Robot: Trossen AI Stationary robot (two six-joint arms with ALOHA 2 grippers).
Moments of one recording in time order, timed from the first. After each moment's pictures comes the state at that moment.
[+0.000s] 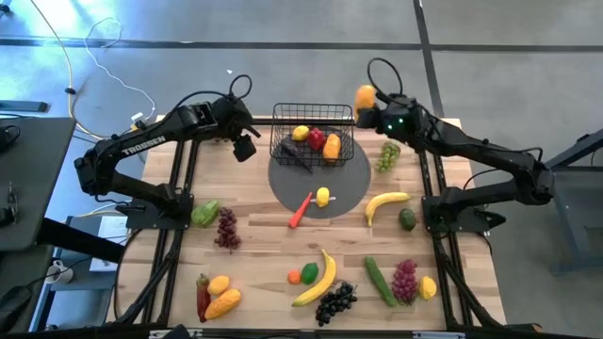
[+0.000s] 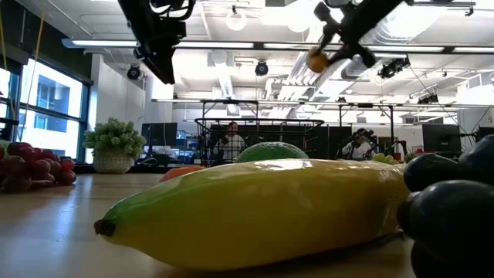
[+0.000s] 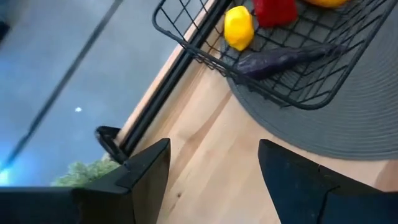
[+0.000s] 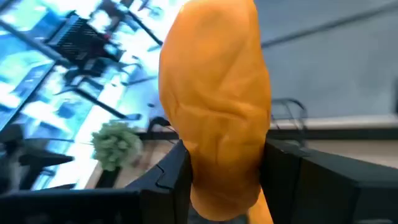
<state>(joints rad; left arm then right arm) 0.65 1.29 1.22 -0.92 -0.26 0.08 -0.46 1.14 1.04 -0.32 0.36 0.86</state>
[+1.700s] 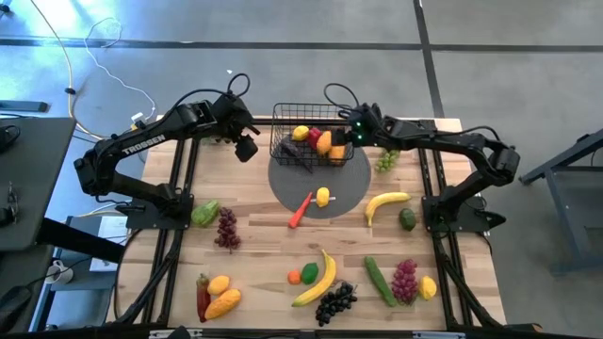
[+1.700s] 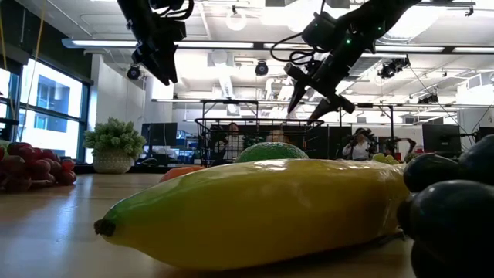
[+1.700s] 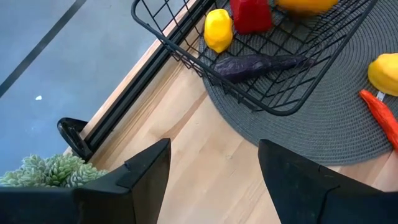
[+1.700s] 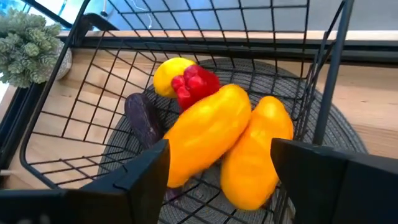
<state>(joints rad) 0.67 1.29 1.22 -0.92 -0.16 -0.02 -0.52 1.50 1.04 -0.31 0.14 0.80</state>
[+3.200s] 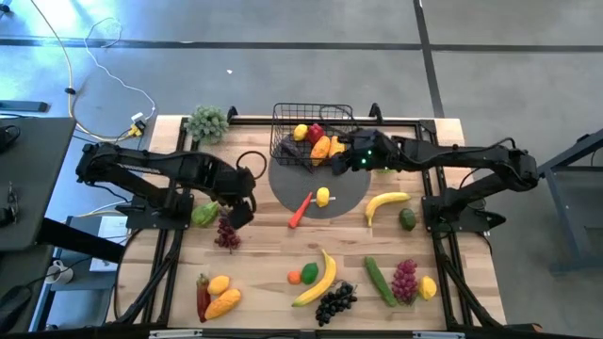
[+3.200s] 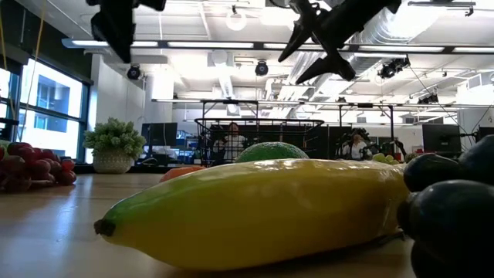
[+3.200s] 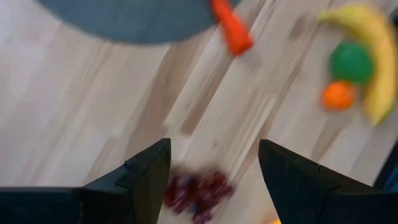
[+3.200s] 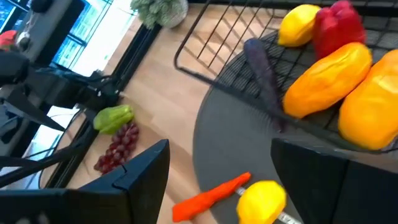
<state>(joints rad) -0.01 1.29 1.22 -1.15 -0.07 -0.65 -0.19 1.32 1.04 -0.34 0.14 0.87</state>
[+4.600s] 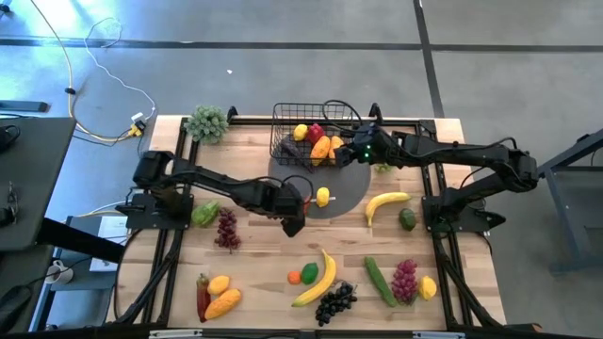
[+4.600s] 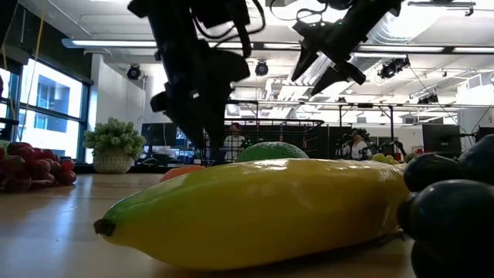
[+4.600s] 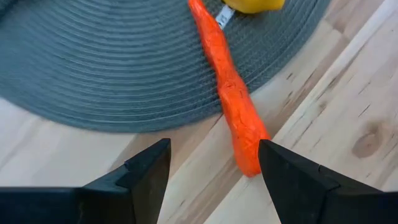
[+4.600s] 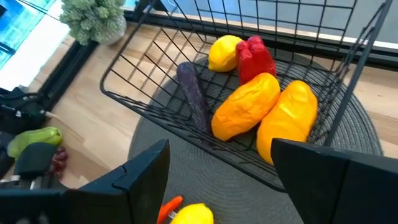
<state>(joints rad) 0.00 1.82 1.22 -0.67 -0.26 -0.77 -0.27 1.32 1.04 -0.45 0.28 0.78</state>
